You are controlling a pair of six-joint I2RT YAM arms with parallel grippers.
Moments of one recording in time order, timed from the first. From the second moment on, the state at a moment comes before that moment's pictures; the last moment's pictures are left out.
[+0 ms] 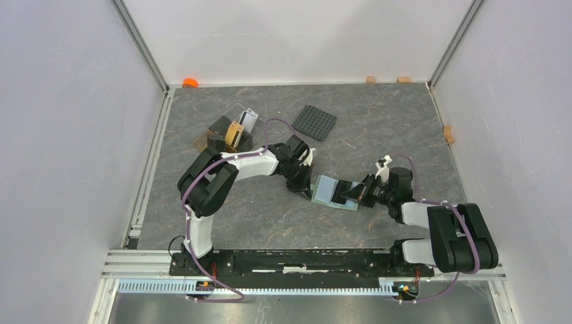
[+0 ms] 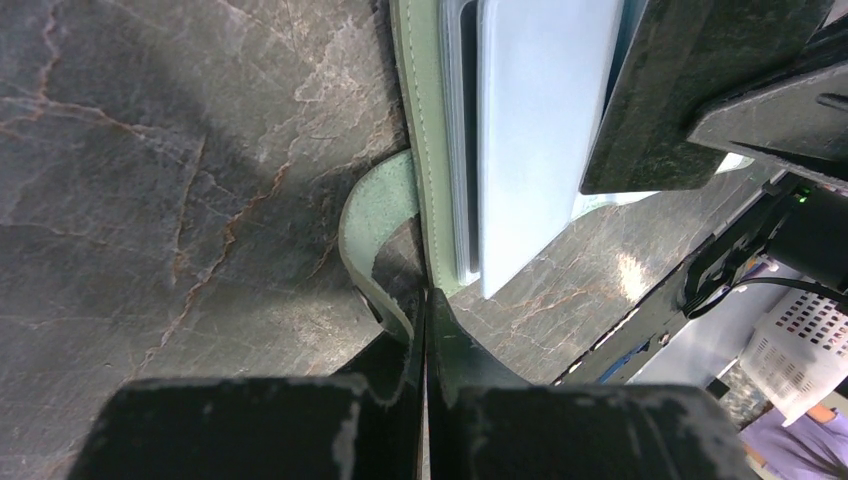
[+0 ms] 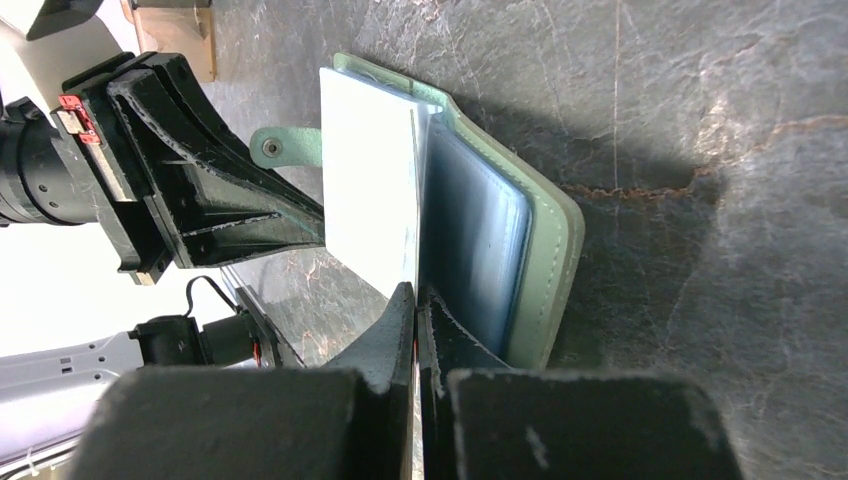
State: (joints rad) left arm -0.76 1.96 1.22 -0.40 0.45 -0.47; right arm 0.07 1.32 0.19 0.42 -0.70 0.75
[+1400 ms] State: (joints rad) left arm -0.77 1.99 1.26 -0.46 0.45 -0.46; right arm 0.13 1.48 0.17 0.60 -0.68 0.84
